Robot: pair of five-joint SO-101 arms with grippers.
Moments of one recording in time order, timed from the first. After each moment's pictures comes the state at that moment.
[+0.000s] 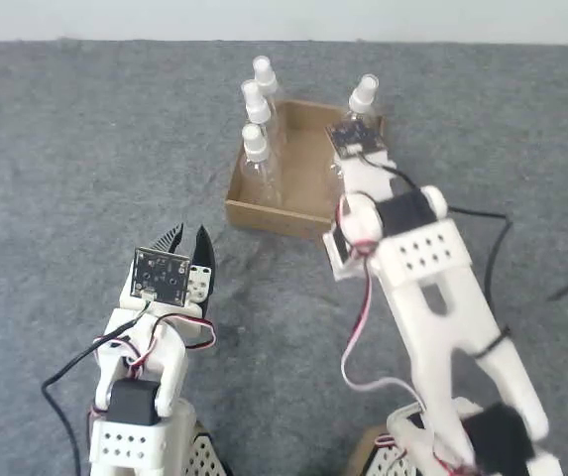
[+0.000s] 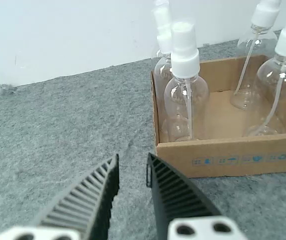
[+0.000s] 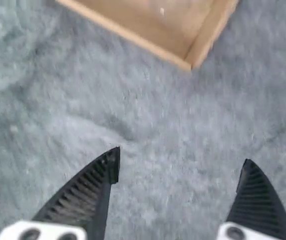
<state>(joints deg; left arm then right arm) 0.3 -103.4 97.0 40.8 -4.2 -23.6 -19.6 20.7 83.8 -4.3</state>
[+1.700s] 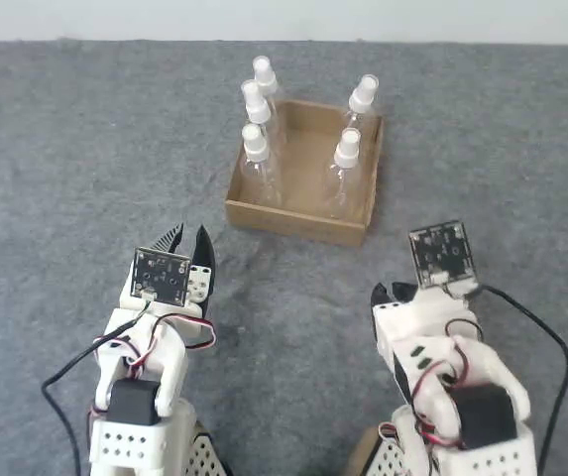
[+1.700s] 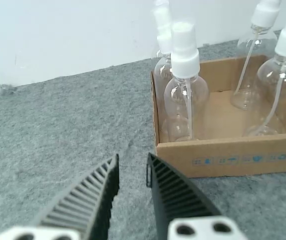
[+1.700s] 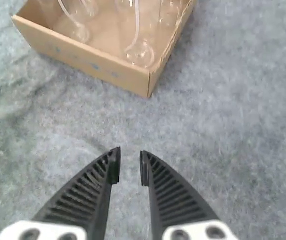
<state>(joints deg) 0.3 -103.4 97.0 40.8 -4.2 -16.4 -87.7 62.6 77.2 -0.8</state>
